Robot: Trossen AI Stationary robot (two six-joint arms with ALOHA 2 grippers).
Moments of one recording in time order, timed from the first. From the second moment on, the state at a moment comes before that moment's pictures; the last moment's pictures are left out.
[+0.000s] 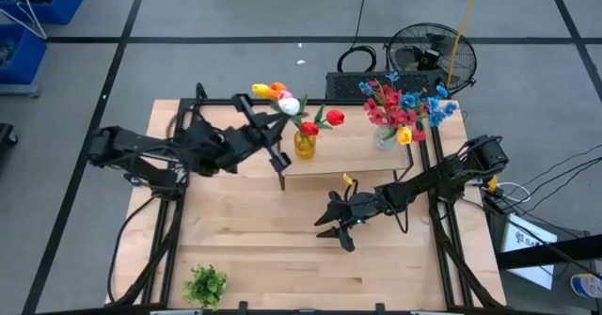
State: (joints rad) left arm -0.10 1.39 1.14 0.93 -0.36 0.75; right arm 0.30 1.64 0.67 0.54 -0.05 0.38
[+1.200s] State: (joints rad) left arm -0.04 1.44 1.11 0.59 -0.59 0.49; right arm 0.30 1.64 0.67 0.54 -0.05 0.37
